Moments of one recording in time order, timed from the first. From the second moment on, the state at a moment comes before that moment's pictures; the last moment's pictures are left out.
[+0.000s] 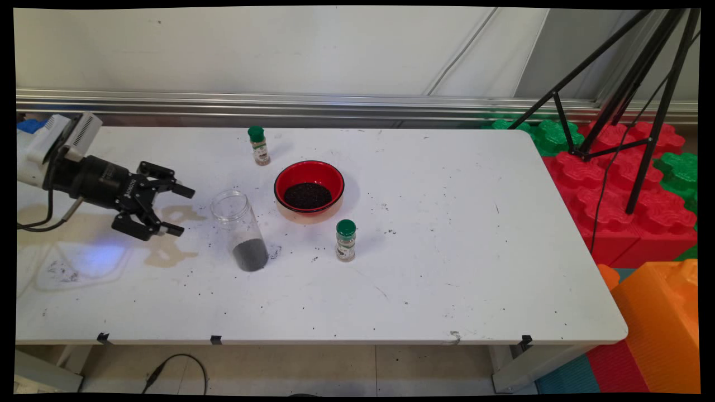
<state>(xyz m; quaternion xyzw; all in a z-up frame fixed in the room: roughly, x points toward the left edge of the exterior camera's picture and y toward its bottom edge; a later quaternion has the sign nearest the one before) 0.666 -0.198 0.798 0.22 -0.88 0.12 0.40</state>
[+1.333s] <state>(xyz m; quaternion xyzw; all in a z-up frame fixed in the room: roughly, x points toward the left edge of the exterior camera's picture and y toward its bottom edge) 0.612 -0.226 0.762 0.16 -0.87 0.10 0.46</state>
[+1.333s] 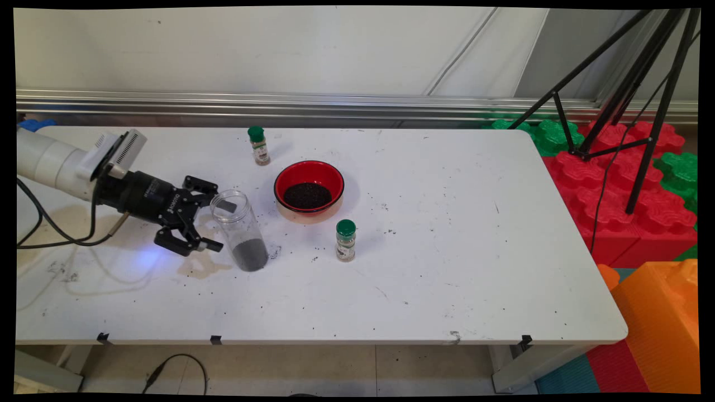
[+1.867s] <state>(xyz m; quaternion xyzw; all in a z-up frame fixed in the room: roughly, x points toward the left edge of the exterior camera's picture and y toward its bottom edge) 0.598 -0.229 0.748 0.15 -0.86 0.10 0.49</state>
